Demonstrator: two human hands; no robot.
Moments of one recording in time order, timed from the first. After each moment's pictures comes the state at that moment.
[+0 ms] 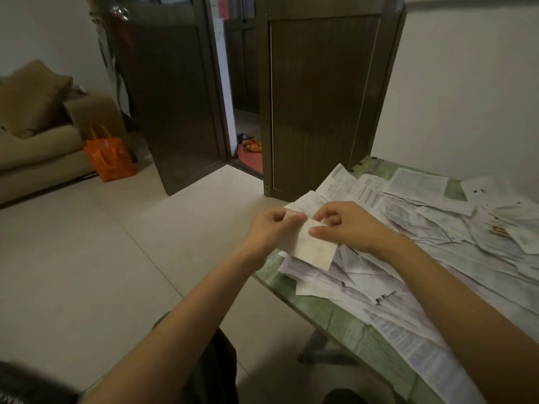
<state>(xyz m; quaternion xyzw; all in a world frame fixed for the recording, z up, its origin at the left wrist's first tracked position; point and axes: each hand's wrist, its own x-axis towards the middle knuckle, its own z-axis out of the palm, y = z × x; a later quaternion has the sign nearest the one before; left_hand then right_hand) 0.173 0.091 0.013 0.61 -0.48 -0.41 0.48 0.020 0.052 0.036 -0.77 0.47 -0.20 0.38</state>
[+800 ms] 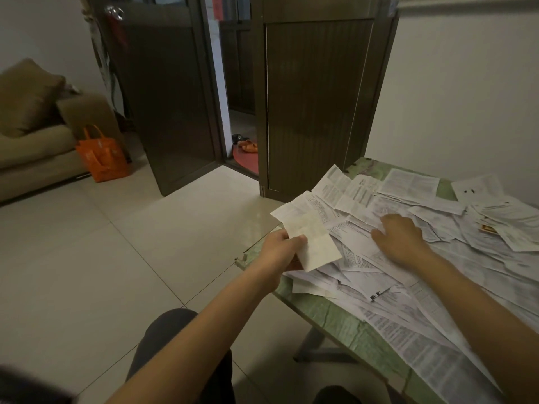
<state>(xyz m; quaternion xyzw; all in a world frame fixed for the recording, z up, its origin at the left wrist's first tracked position) 0.148 0.099 -0.012 0.58 -0.36 -0.54 0.48 -0.056 0.013 -0.015 -0.74 0.66 -0.09 0.05</state>
